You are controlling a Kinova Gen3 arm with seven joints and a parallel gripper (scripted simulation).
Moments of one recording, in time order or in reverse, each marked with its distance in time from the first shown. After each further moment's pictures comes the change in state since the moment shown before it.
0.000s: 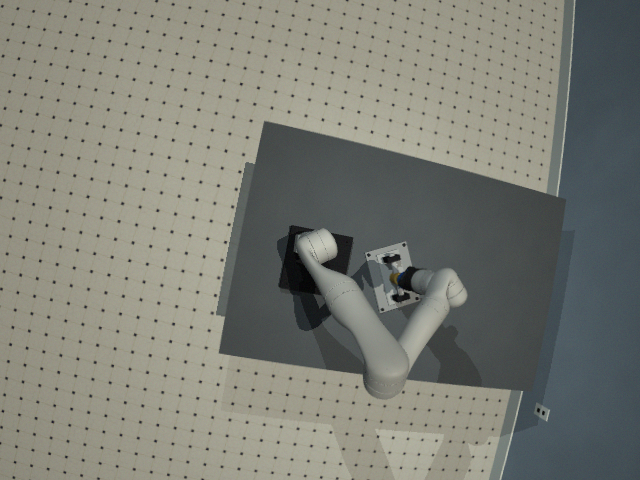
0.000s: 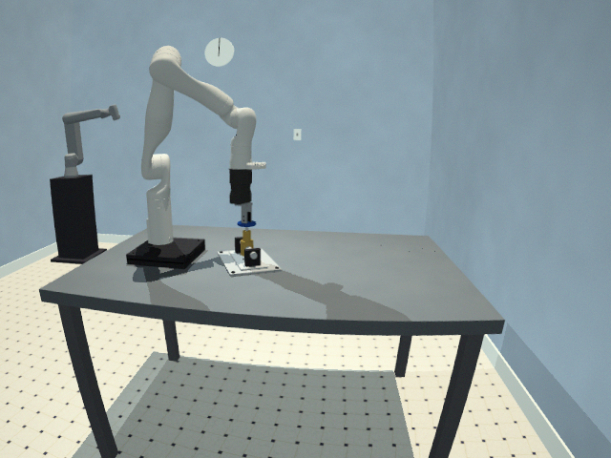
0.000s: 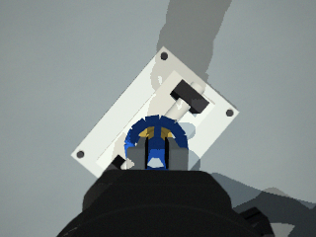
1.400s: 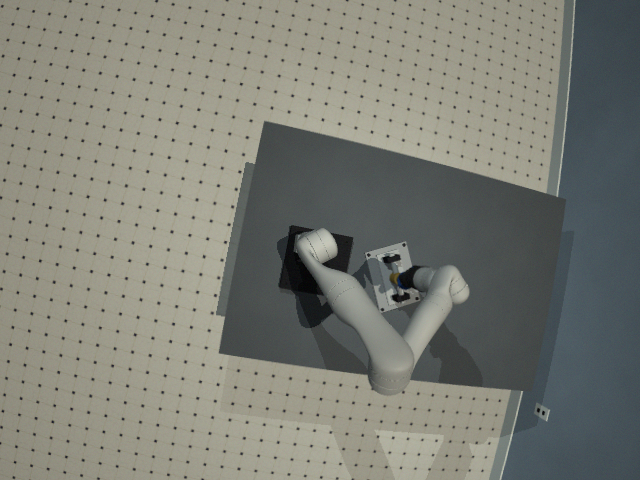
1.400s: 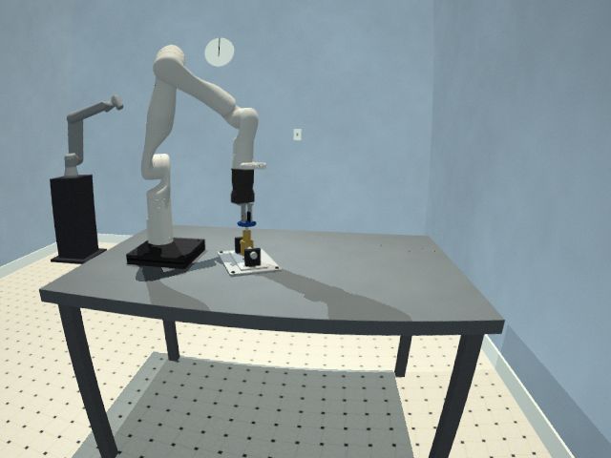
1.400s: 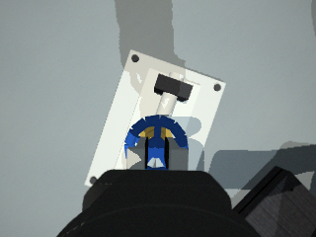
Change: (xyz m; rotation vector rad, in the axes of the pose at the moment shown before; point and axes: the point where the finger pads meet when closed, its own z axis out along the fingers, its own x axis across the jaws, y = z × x) arm 0.000 0.000 0.000 0.003 0.002 0.373
